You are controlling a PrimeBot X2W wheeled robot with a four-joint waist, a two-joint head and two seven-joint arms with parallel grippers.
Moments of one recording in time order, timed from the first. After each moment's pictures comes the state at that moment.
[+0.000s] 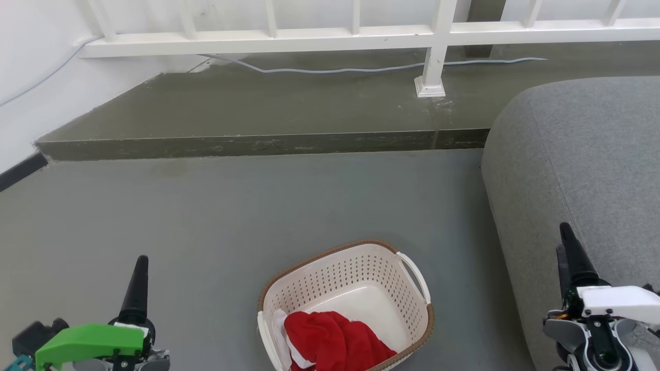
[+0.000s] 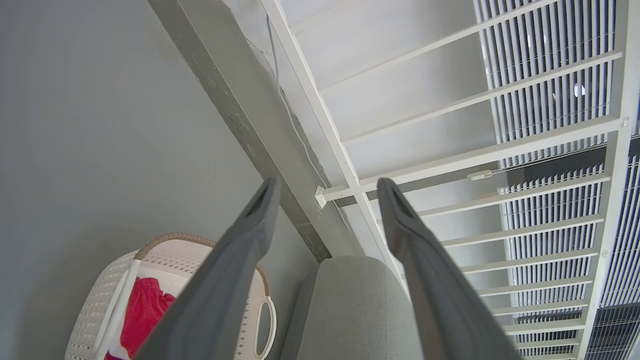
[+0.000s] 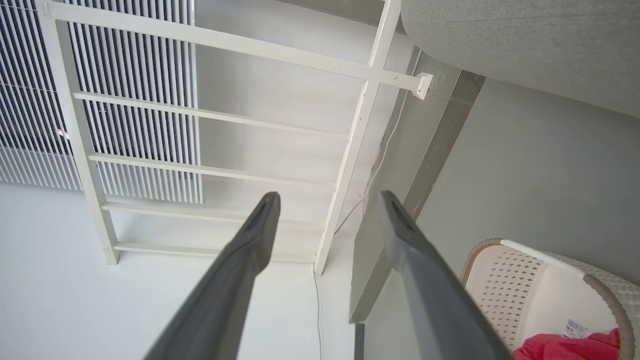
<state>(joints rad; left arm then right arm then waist) 0.00 0.02 0.05 0.24 -1.32 -0.12 0.02 0.01 -0.01 -0.11 0.27 1.36 0.11 0.01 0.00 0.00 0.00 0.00</state>
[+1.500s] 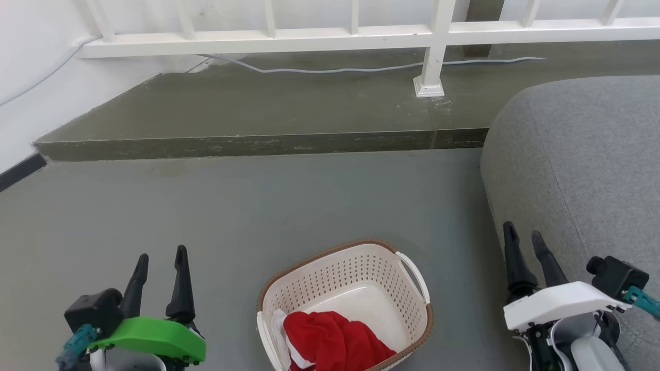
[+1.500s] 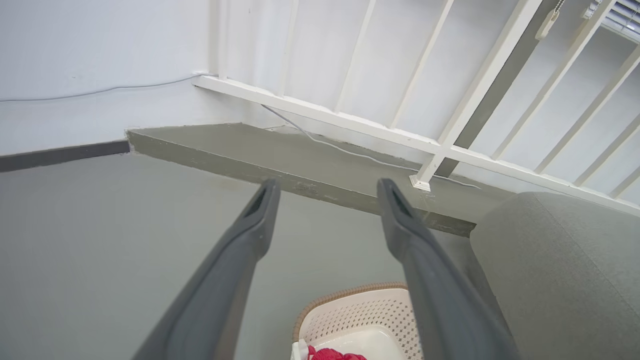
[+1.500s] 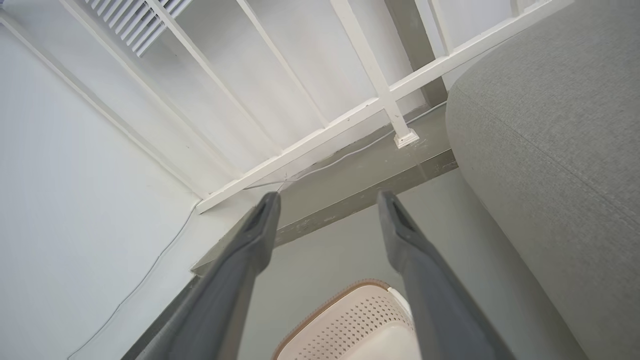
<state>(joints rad) 0.04 0.04 -0.10 0.08 -0.47 0.00 -0.14 0.06 -0.03 0.10 0.12 0.60 -0.01 -0.14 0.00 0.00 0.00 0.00</state>
